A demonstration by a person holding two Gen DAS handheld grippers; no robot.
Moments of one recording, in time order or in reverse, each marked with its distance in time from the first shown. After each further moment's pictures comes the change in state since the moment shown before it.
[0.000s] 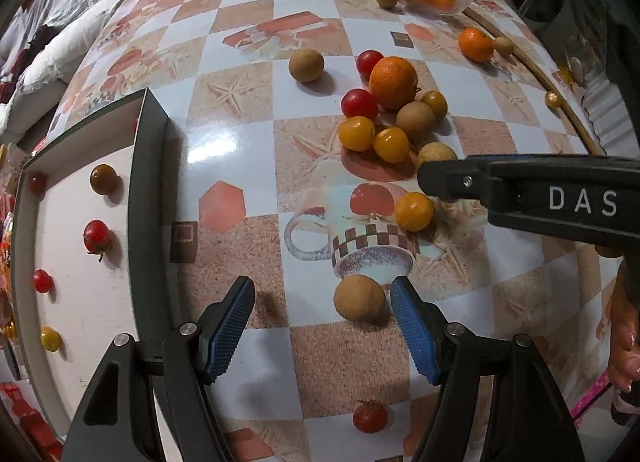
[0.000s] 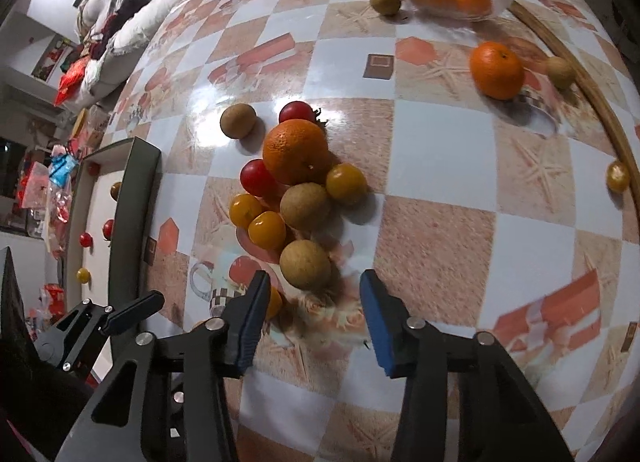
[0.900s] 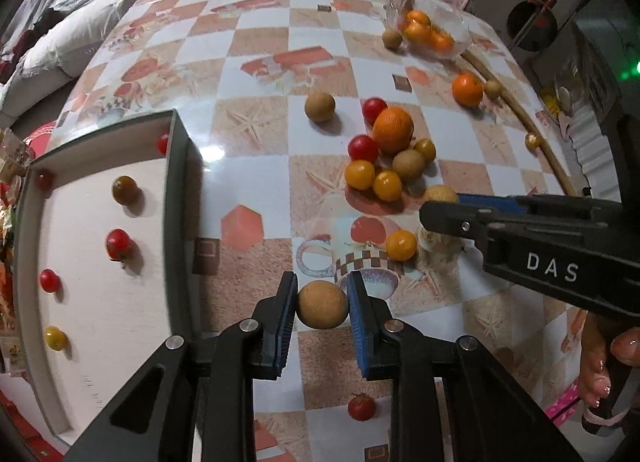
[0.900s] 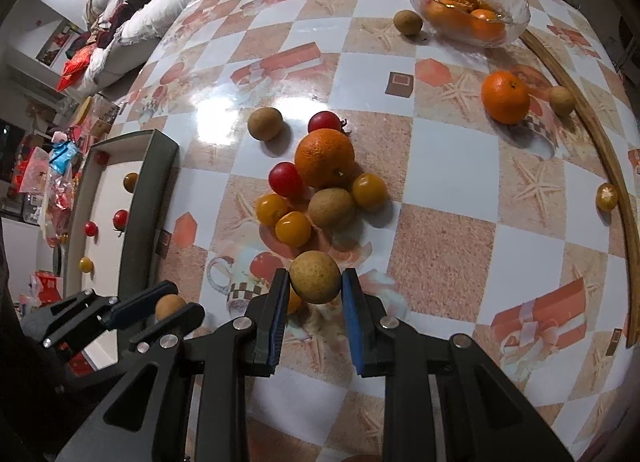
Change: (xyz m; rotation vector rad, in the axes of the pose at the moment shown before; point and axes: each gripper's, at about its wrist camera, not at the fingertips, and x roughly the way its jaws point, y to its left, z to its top) left arm -0.037 0.024 0.010 -0.063 -0.058 -0.093; right arm -0.018 0.017 -0.001 -0.049 -0.017 -0.021
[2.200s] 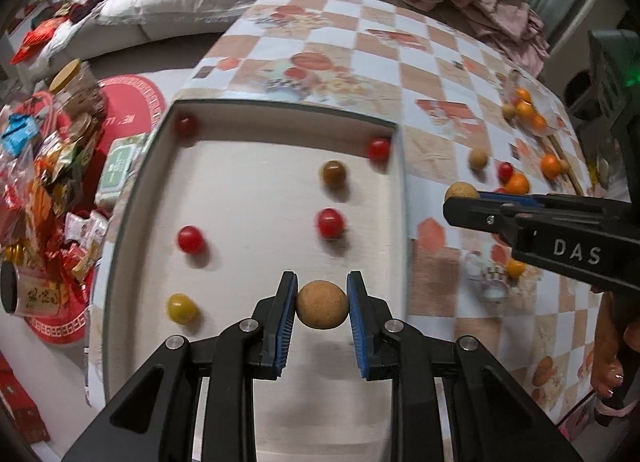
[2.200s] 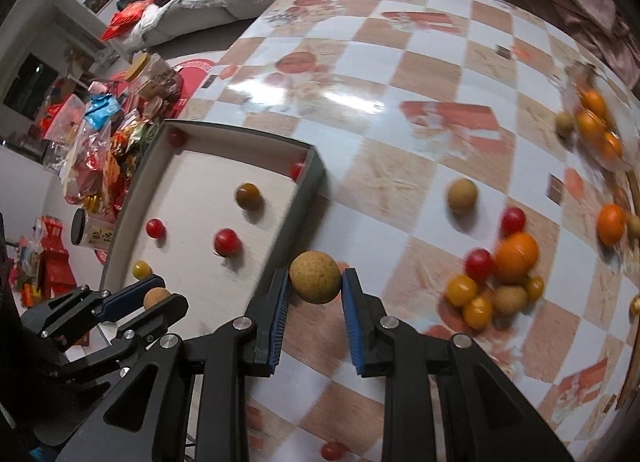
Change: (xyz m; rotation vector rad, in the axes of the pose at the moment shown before) left arm -0.043 0.135 -0.029 -0.240 -0.077 0.100; right arm 0.021 0.139 0.038 -0.218 0.020 0.049
